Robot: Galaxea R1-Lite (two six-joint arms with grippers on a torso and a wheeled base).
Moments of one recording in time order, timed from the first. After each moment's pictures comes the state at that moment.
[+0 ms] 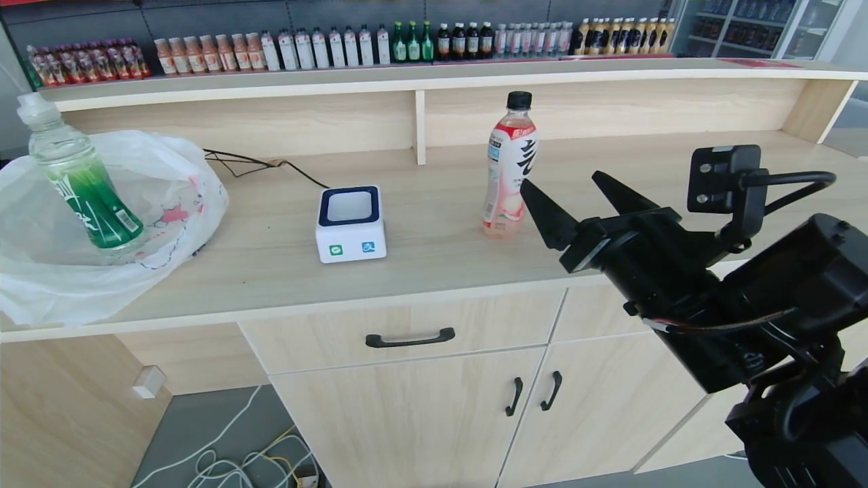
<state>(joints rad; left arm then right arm) 0.00 0.00 0.00 0.00 0.00 -0.01 0.63 1.77 -0.64 -1.57 -0.17 -0.01</state>
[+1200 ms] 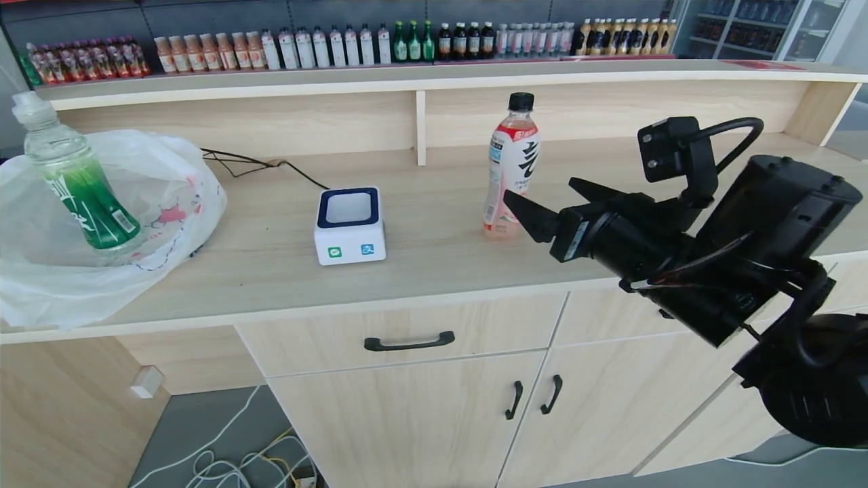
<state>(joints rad) 0.00 0.00 0.00 0.00 0.00 -0.01 0.57 1.72 -0.83 -1.08 -0.08 0.01</state>
